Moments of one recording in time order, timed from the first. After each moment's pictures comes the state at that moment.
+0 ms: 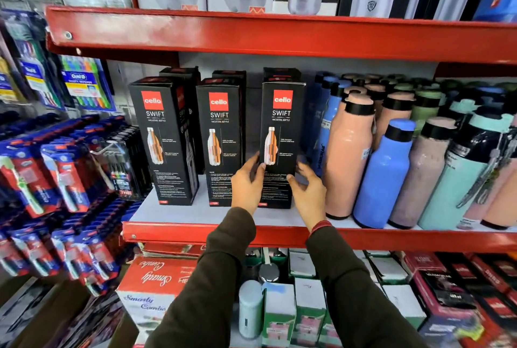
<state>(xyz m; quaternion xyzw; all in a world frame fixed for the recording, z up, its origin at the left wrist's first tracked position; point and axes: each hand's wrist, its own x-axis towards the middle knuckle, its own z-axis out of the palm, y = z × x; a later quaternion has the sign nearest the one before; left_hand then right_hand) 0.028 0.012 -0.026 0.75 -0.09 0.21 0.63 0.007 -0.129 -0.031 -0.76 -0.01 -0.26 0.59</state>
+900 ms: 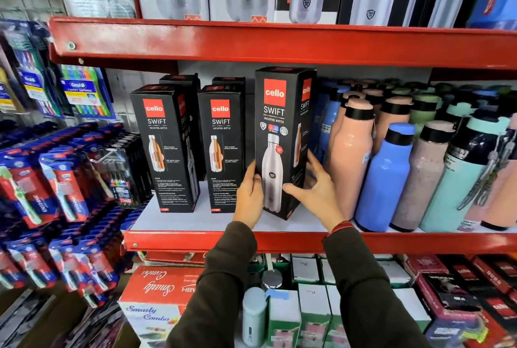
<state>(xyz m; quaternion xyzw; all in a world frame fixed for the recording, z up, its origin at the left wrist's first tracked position) 0.016 0.014 -0.031 0.71 -0.11 0.15 0.68 -0.004 -0.145 -0.005 -0.77 -0.09 -0.20 0.60</state>
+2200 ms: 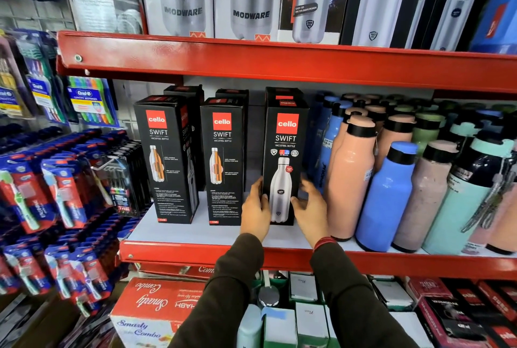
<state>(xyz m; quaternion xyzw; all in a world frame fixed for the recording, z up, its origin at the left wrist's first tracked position) 0.025 -0.001 -0.044 0.79 -0.08 0.18 0.58 0.030 -0.138 -0.039 -0.82 -0.01 -0.25 0.52</state>
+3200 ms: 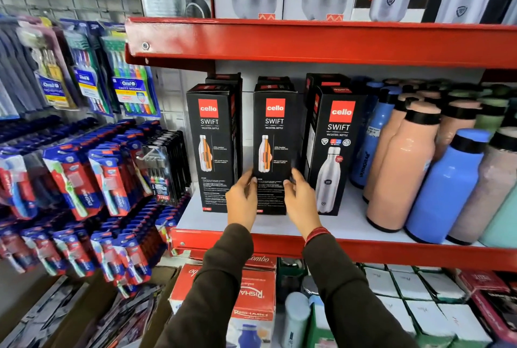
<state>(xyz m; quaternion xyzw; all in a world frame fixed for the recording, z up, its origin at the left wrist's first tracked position) 0.029 0.128 -0.045 0.77 -0.03 0.25 0.59 0.030 -0.006 -0.034 -0.83 -0.03 -0.20 0.52</state>
